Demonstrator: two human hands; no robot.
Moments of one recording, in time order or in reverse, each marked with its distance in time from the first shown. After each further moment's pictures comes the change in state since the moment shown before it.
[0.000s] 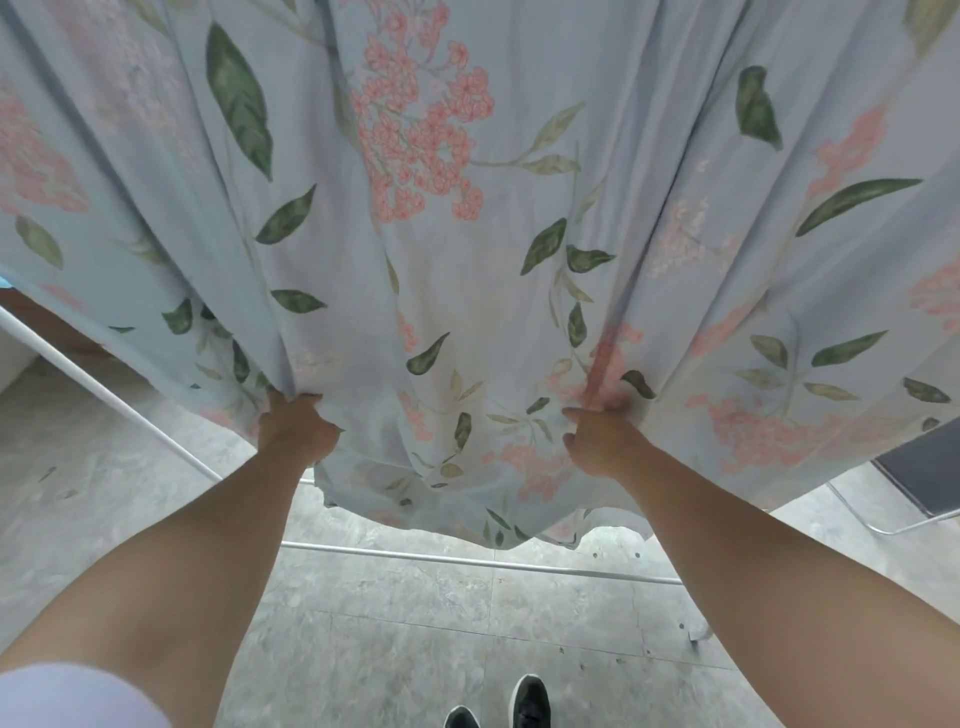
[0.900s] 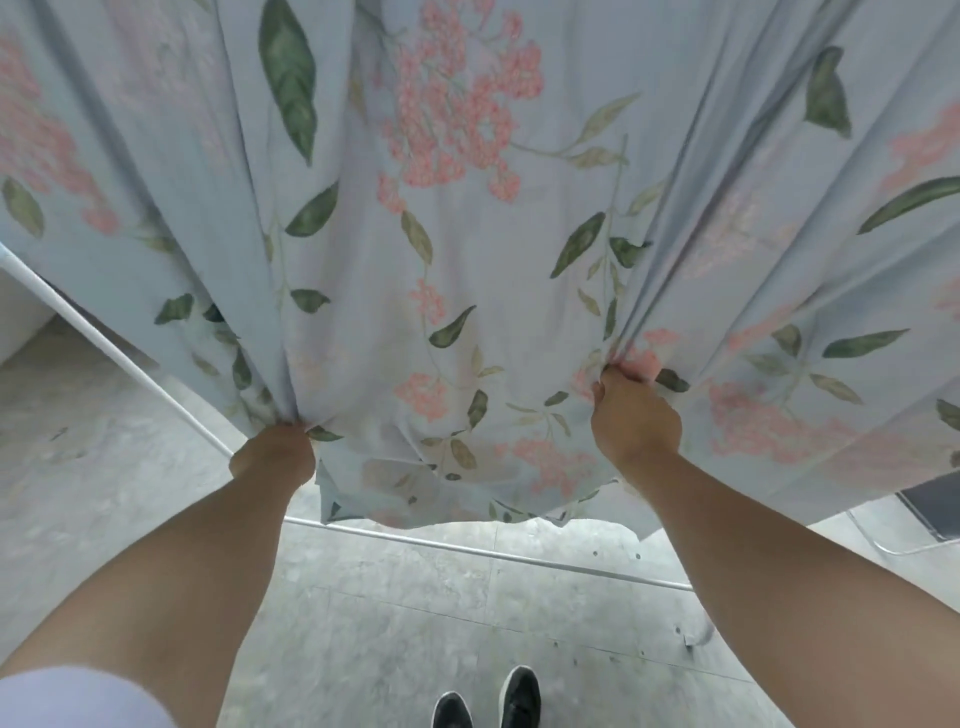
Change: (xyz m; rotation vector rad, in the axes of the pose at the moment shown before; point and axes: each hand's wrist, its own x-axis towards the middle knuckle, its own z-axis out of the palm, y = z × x) left_hand -0.029 -0.041 0.013 0.279 -0.104 -0.161; right_hand 0.006 -0.006 0.003 0.087 0.594 0.085
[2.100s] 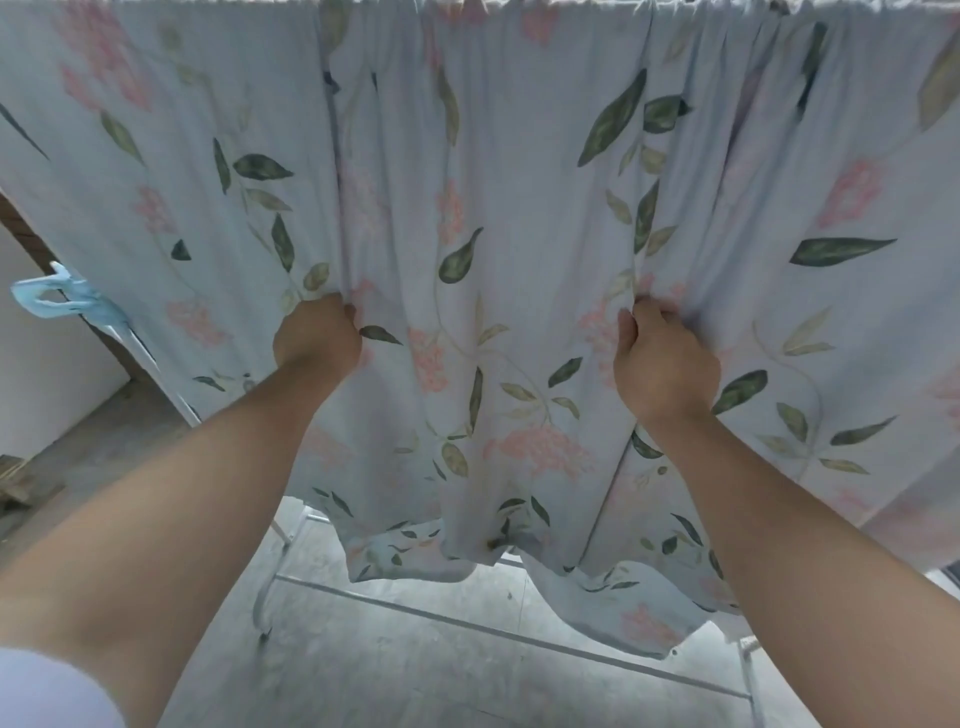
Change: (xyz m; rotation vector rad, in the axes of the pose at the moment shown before) left_hand -0.029 0.034 -0.203 -0.338 0.678 0.214; right_hand 0.037 -0.046 -0.133 0.098 0.641 -0.172
